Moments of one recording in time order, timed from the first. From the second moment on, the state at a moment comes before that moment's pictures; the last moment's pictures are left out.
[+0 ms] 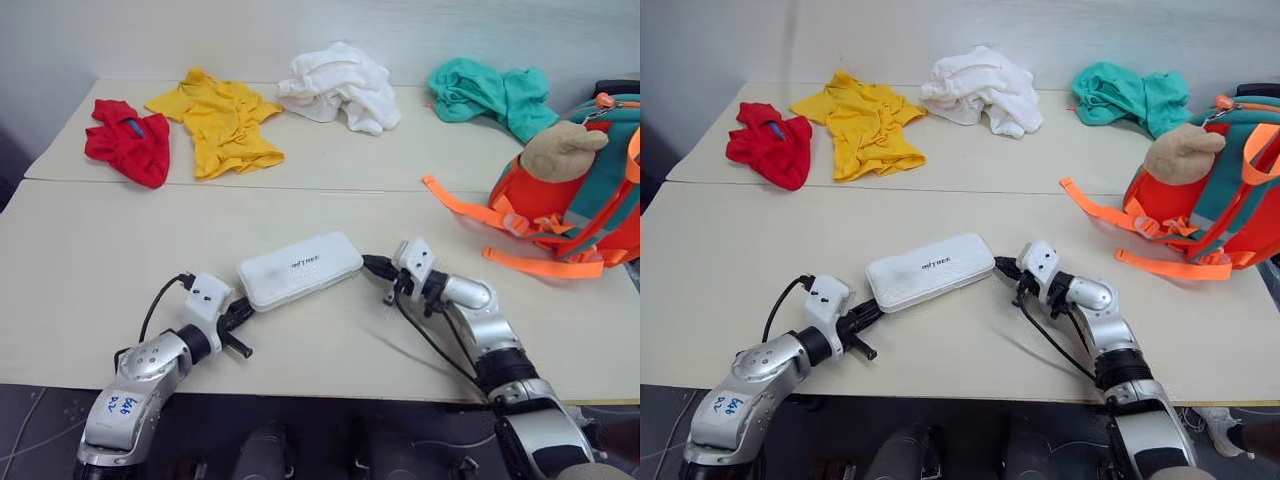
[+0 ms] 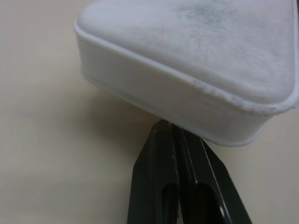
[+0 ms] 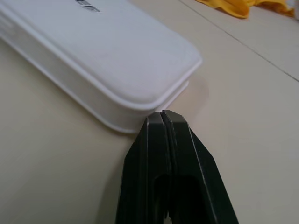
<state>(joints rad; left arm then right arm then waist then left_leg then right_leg) 0.02 0.48 0.08 -0.43 -0.31 0.63 -0.41 -0.50 -0.39 0.10 0.51 0.14 -0.28 0.95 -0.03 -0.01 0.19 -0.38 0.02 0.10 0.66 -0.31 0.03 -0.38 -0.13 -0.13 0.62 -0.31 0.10</state>
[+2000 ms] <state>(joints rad) -0.10 0.57 0.24 -0.20 -0.45 0.66 -0.56 -0.46 -0.49 0.13 0.27 0.05 -0.01 0.83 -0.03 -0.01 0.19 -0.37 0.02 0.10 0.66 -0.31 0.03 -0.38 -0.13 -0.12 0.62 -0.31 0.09</state>
